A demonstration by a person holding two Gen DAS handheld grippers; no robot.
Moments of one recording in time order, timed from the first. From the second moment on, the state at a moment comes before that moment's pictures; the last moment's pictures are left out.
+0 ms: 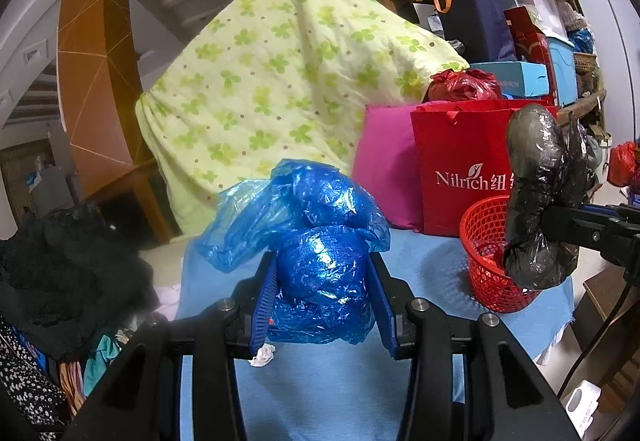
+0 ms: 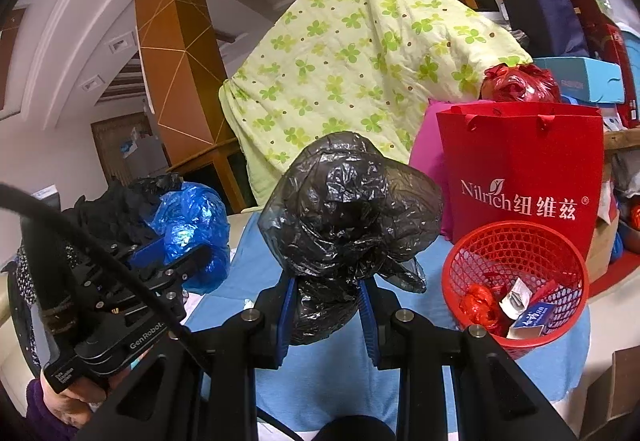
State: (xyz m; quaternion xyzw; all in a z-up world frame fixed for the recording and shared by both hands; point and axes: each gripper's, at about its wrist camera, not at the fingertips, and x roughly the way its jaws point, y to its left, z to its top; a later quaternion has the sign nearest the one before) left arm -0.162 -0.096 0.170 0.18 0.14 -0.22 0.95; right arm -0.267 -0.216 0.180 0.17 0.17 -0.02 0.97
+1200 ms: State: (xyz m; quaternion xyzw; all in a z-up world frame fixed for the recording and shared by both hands) left arm -0.155 -0.155 0.150 0.19 0.18 -0.29 0.92; right arm -0.291 -0.287 0.160 0.21 0.16 -0.08 0.96
